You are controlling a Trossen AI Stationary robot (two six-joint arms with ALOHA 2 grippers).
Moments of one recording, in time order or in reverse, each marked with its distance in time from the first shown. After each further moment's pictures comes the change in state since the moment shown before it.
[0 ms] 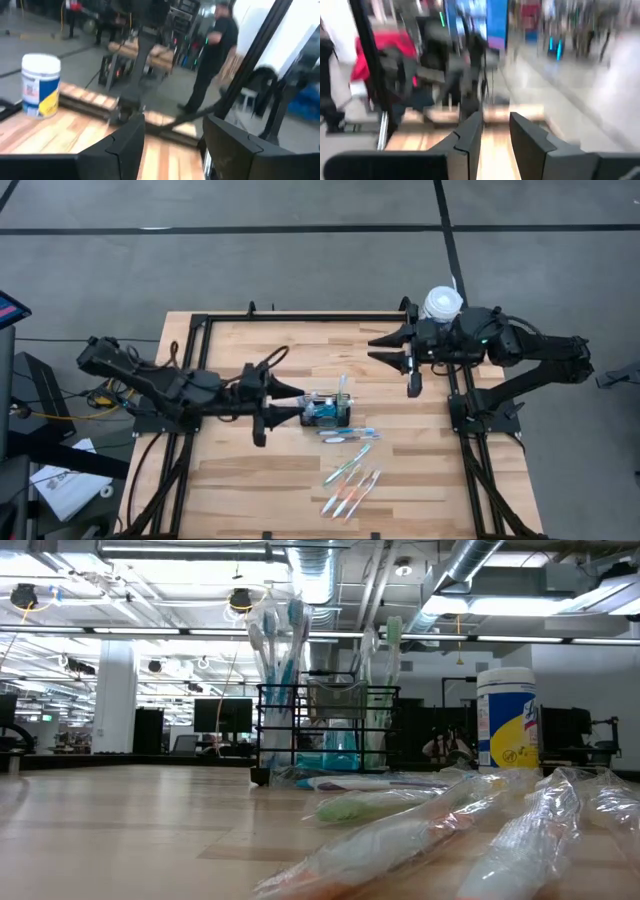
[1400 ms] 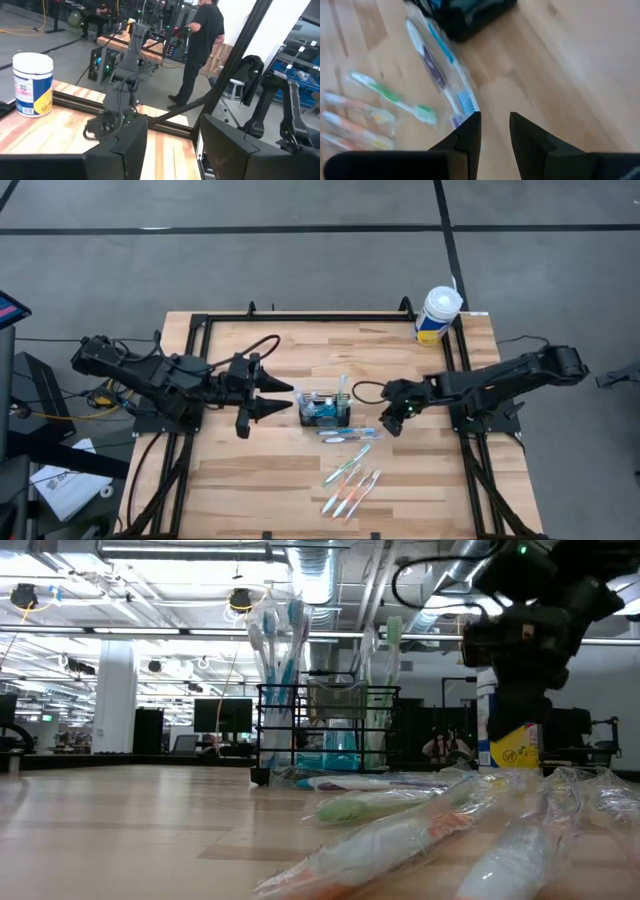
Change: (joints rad) left arm 0.041 -0.087 0.027 -0.141 0.117 0.012; right arm -0.055 0.064 -0.913 0.125 -0.235 0.662
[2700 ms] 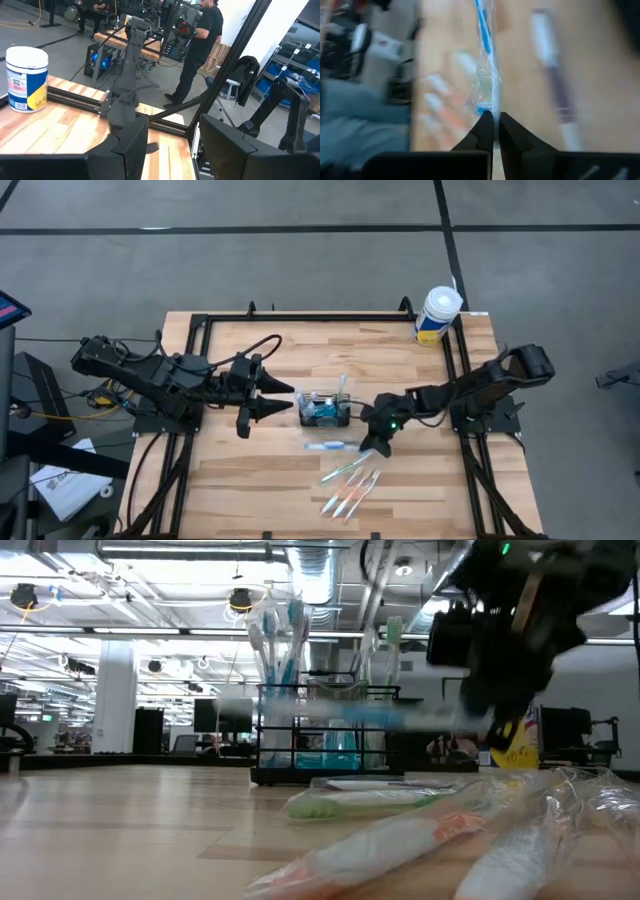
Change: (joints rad) left arm 0.011 0.002 0.000 -0.001 0.028 -0.032; right arm 0.095 0.316 0.033 0.542 -0.327 0.029
